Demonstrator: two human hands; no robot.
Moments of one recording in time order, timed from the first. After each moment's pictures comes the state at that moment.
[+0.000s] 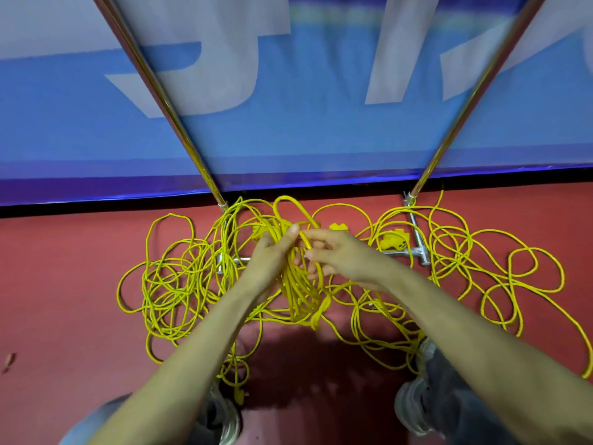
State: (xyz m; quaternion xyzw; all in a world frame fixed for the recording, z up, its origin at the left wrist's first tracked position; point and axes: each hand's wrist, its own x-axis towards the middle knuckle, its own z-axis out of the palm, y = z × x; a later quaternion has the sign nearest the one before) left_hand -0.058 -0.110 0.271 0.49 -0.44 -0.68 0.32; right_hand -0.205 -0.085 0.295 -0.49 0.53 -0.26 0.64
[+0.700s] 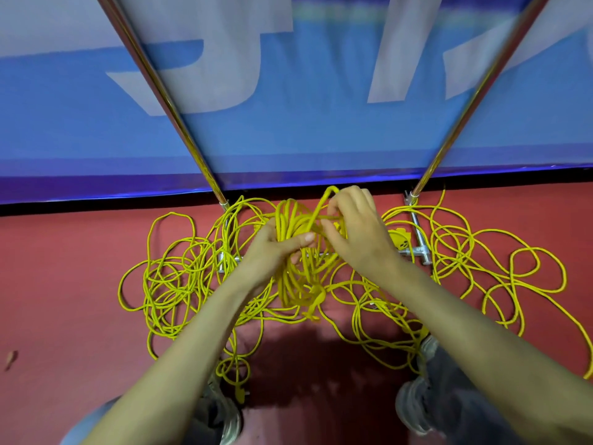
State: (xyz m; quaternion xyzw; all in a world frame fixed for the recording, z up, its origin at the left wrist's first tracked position) left_hand -0.053 -0.116 0.286 0.44 -0.51 -0.66 0.32; right_hand -0.222 -0.095 0.285 -0.72 0.58 -0.37 0.06
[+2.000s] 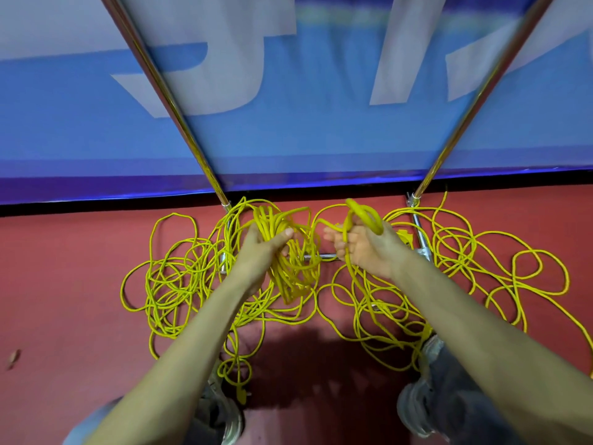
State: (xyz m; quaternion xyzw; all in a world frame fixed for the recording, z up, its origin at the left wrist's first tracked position) left_hand -0.036 -0.131 0.259 0.54 -0.46 -0.62 0.34; right_hand -0.232 -0.102 0.289 -0.11 0.51 -0.43 0.74
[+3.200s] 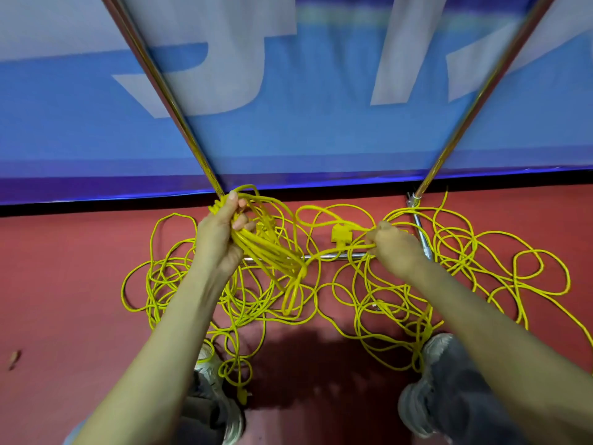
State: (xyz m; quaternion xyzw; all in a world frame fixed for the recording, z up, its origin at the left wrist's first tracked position) left_hand -0.012 -0.155 0.300 0.41 -0.18 -0.71 0.54; right_hand -0.280 -0.097 0.237 -0.66 0.72 0.07 0.17
